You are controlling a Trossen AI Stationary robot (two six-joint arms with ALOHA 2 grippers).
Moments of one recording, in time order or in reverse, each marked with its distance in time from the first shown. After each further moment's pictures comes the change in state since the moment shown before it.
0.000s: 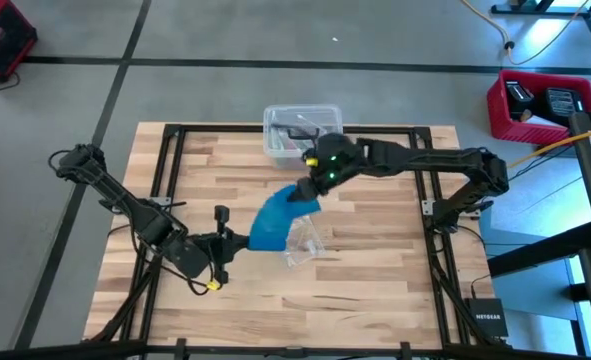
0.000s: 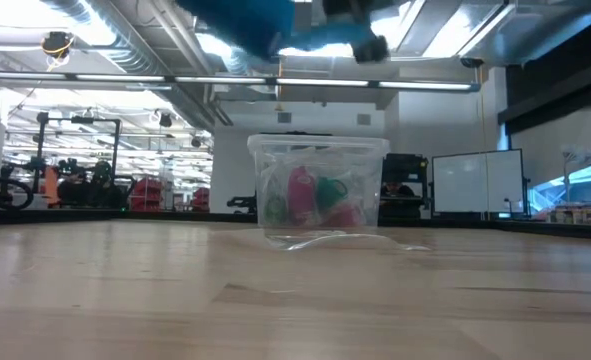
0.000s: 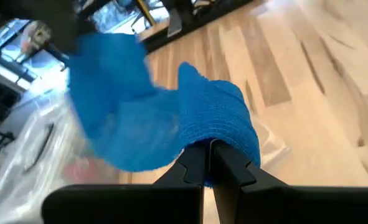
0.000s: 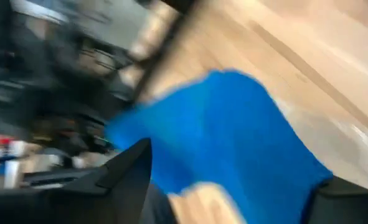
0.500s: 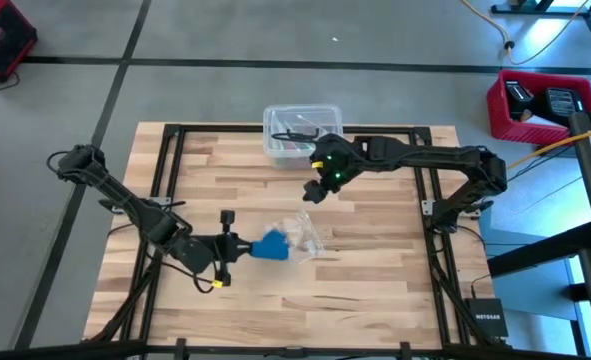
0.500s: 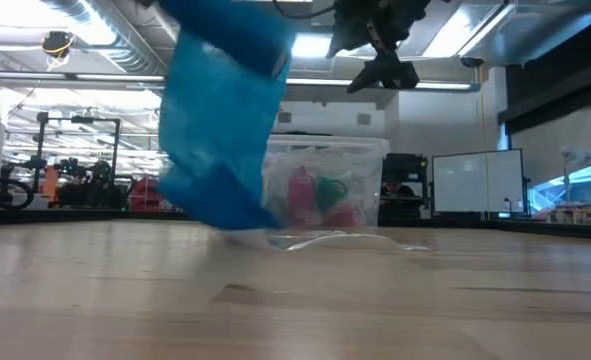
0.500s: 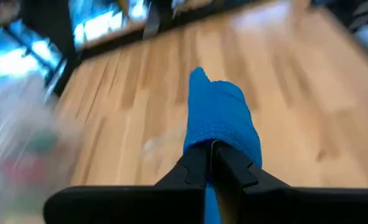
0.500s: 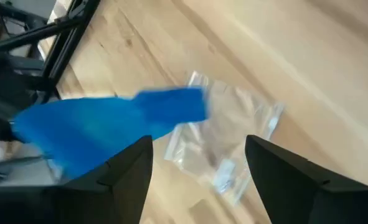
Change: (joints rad) left arm 0.028 0.000 -0.090 0.154 0.138 -0.082; right arm -0.041 0.007 -0.002 -0.268 0.074 -0.177
